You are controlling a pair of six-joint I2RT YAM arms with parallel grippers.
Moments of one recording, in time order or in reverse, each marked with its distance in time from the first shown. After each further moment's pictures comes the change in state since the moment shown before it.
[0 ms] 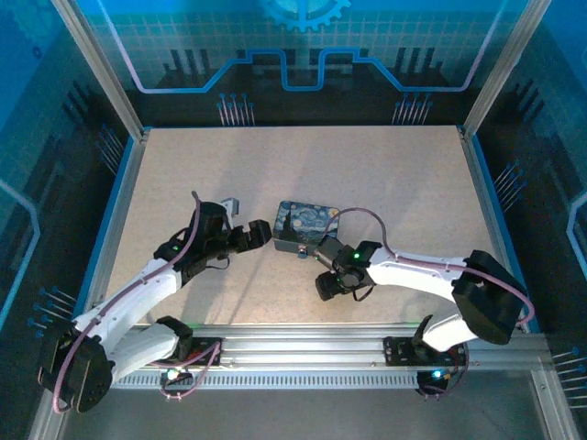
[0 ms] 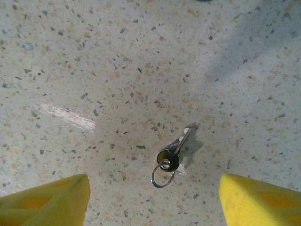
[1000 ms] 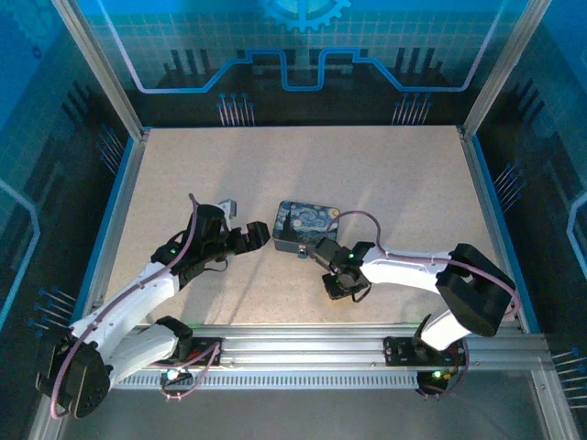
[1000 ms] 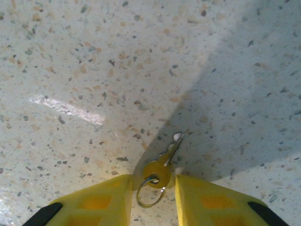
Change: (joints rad) left arm 0.000 -0.028 -0.011 -0.013 -0.015 0.000; right arm -0.024 0.060 -0.026 0.036 -0.008 0.028
